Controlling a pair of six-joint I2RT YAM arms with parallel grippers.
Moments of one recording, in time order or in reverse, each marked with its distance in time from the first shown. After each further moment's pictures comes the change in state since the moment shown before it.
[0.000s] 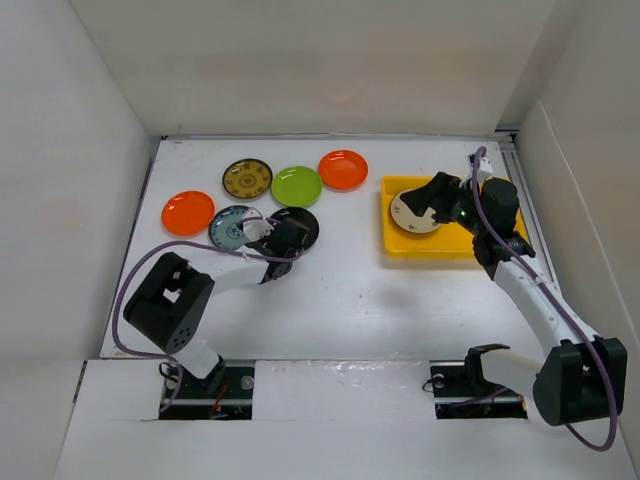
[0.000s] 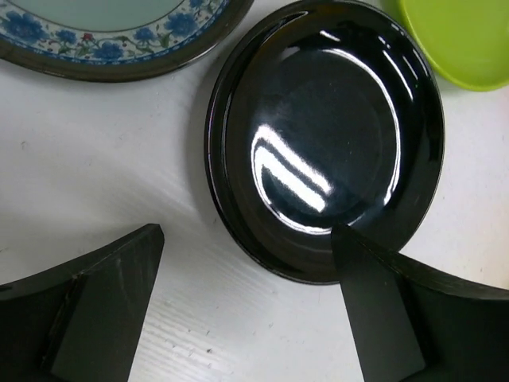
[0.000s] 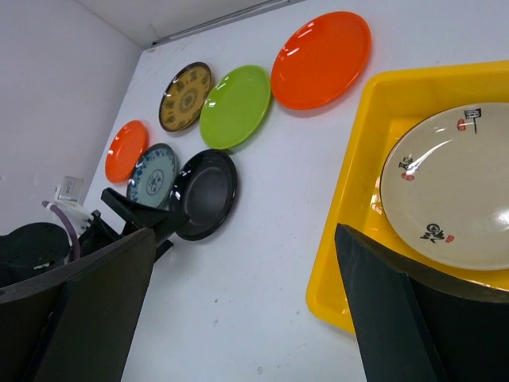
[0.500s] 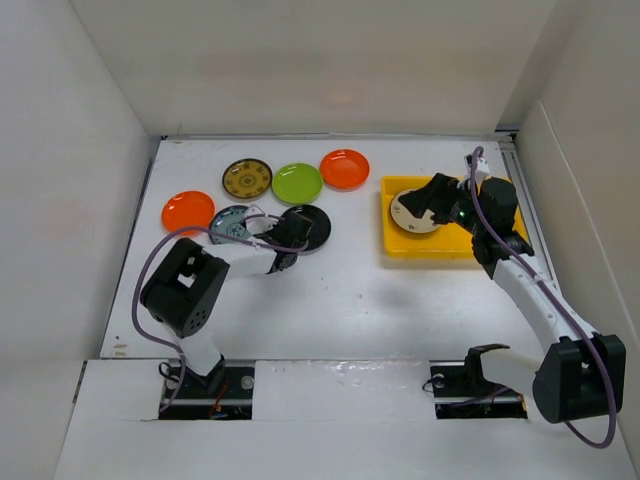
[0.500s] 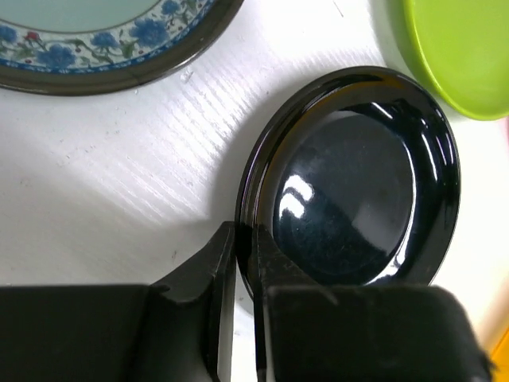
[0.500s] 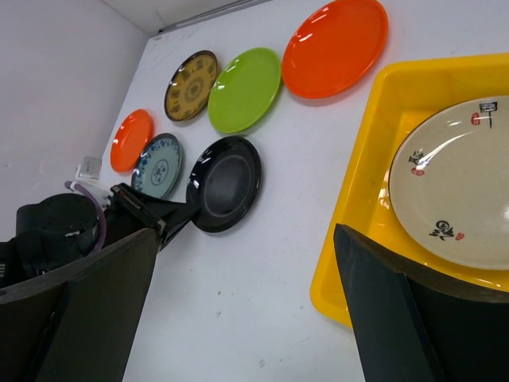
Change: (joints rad) left arm 0.018 0.135 0.095 0.012 -0.018 -0.097; right arm 0.000 0.017 0.000 0.000 -0.033 -0.004
